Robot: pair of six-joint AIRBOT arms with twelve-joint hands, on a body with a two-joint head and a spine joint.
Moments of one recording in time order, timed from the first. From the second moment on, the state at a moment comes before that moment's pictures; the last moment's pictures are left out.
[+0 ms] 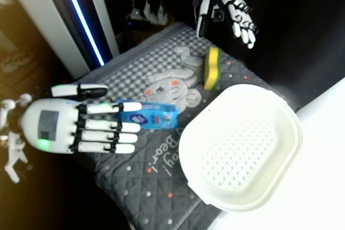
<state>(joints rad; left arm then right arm) 0.93 -0.89 1.05 -0.18 -1.15 0.80 -0.87 -1.02 1.30 -0.02 1.22 -0.35</state>
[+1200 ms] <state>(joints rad) 0.80 -1.15 1.27 -0.24 -0.91 0.80 -0.72 -1.22 1.43 -0.03 1.06 -0.44</state>
